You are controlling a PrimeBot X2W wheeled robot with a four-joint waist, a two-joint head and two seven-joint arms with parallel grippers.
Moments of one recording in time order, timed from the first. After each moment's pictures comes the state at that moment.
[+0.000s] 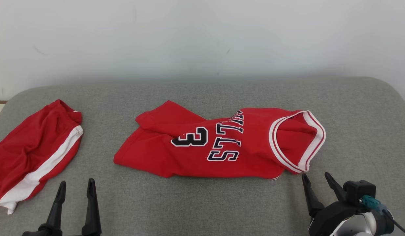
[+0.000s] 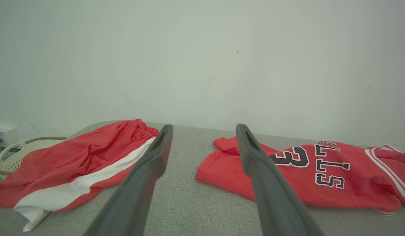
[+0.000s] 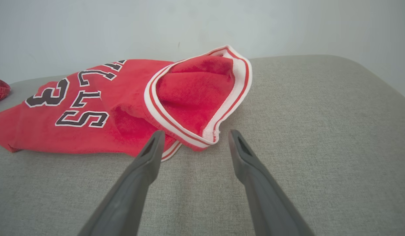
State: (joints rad) left arm 0.00 0.26 -0.15 -0.17 -0.36 0.22 -0.26; right arm -0.14 -0.17 0.17 0.25 0.20 0.13 -0.03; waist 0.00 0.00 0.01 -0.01
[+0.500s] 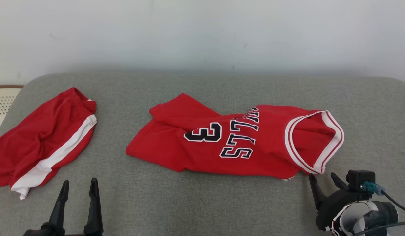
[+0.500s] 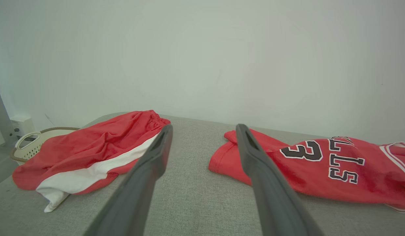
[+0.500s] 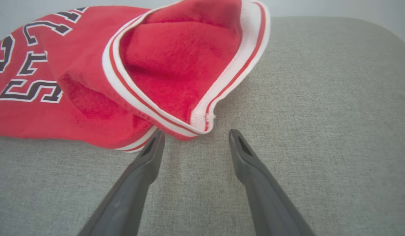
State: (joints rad) left arm -0.01 0.22 -0.12 -0.13 -0.33 0.17 -0.26; right arm -0.31 -0.25 0.22 0.56 0.27 0.13 -0.03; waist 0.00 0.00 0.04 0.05
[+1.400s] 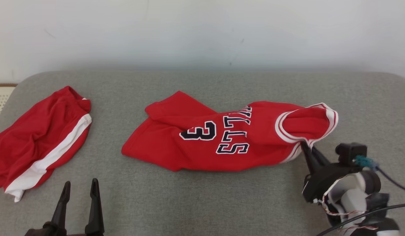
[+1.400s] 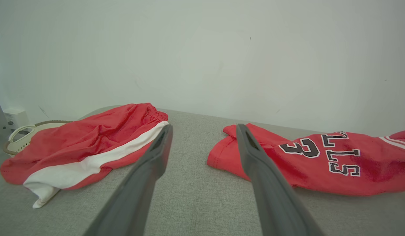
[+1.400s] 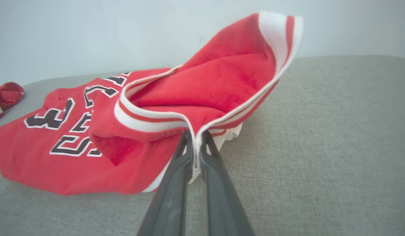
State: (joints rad) left arm -0.03 0.17 -0.08 -0.08 -0.30 0.12 -0.26; right arm -0.52 -0.30 0.48 0.70 0.52 0.13 -0.18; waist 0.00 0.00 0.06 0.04
